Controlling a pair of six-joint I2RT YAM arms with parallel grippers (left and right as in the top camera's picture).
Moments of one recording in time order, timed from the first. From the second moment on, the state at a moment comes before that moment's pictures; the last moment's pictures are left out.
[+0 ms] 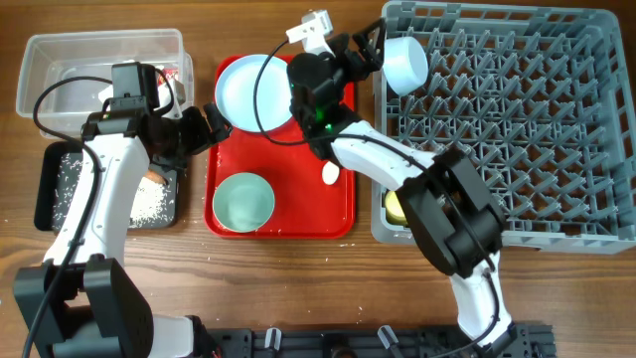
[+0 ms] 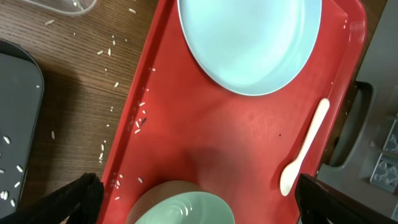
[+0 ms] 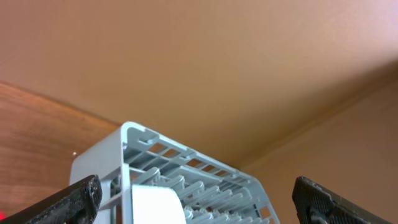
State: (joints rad) left arm 0.08 1.60 1.20 -0.80 0.33 -0.36; right arm 0.67 2.17 1.49 0.55 1.20 -0.75
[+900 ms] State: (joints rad) left arm 0.08 1.60 1.20 -0.80 0.33 -0.36; right arm 0.81 1.87 1.19 -0.34 -0.25 0.97
